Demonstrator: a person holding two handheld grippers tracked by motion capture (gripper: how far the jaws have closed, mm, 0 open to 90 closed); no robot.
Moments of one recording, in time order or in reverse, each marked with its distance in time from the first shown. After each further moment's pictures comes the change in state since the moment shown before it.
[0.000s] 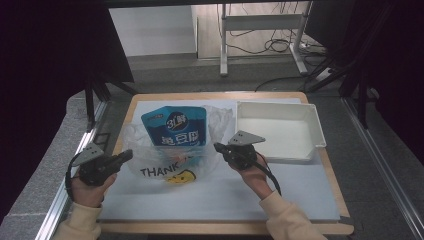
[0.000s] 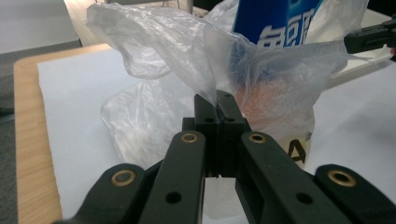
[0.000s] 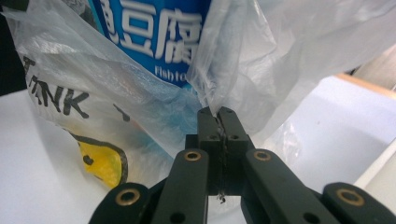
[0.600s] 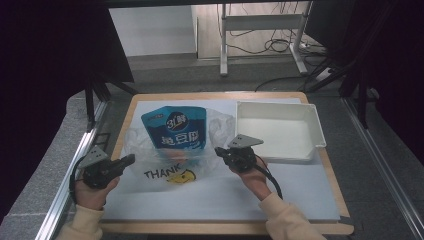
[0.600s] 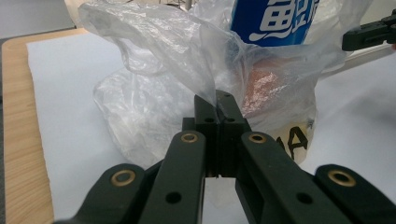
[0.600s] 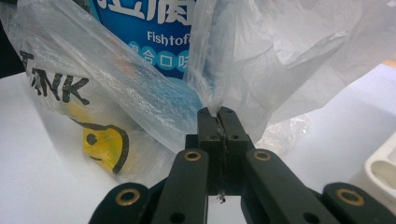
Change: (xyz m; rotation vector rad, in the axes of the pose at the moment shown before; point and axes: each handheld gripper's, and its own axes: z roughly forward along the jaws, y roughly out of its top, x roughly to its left) left arm 0.002 -0.012 0.006 0.030 -0.006 -0.016; right arm -0.002 -0.014 0.007 0.050 0.007 0.025
